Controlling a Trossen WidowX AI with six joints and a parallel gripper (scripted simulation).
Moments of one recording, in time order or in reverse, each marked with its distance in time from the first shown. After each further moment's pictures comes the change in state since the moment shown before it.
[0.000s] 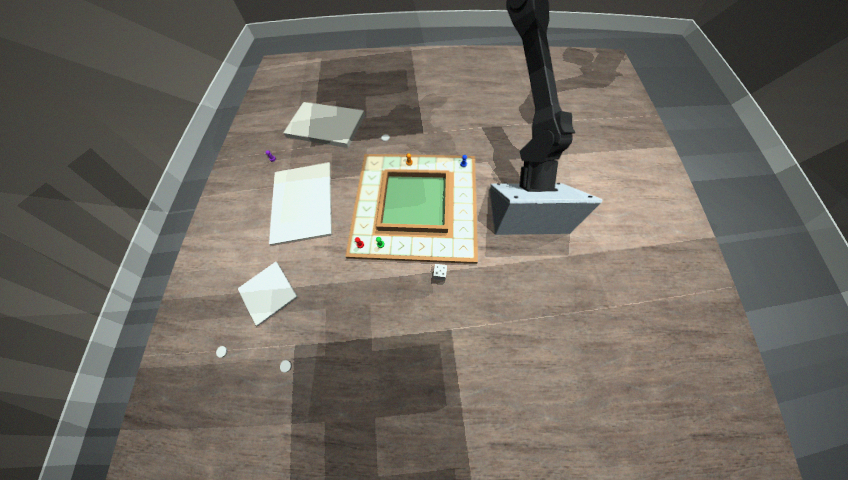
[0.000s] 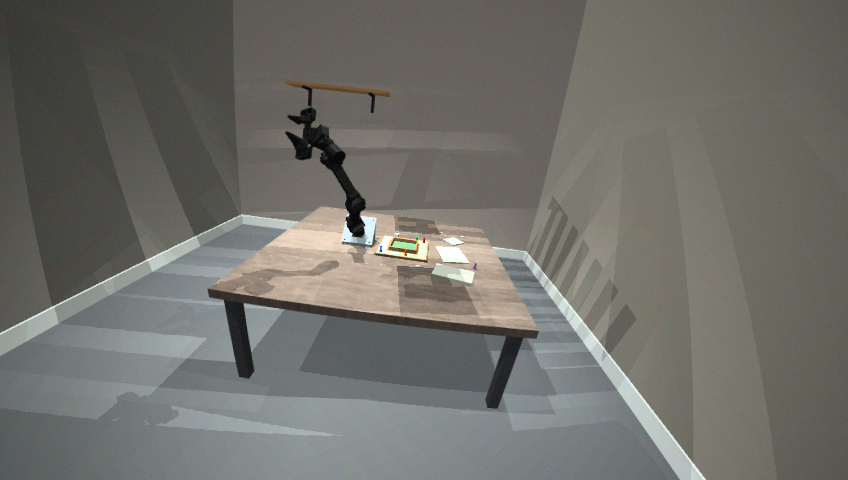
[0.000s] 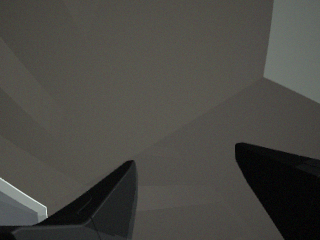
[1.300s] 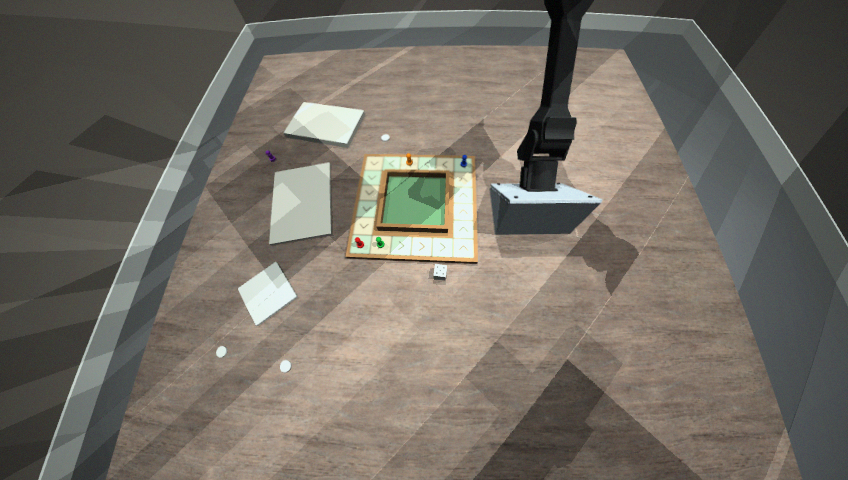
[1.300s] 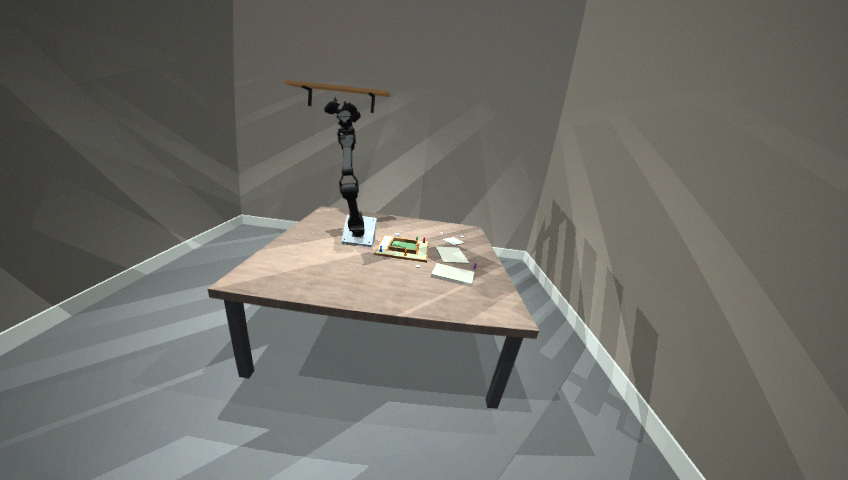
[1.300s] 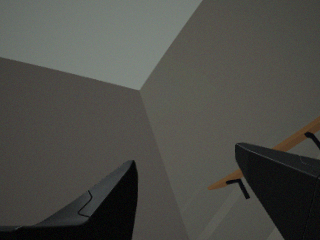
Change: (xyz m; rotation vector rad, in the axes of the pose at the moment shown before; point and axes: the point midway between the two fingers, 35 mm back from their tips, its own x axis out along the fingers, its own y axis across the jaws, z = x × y) arm -0.386 -0.335 -0.159 0.081 0.458 -1.468
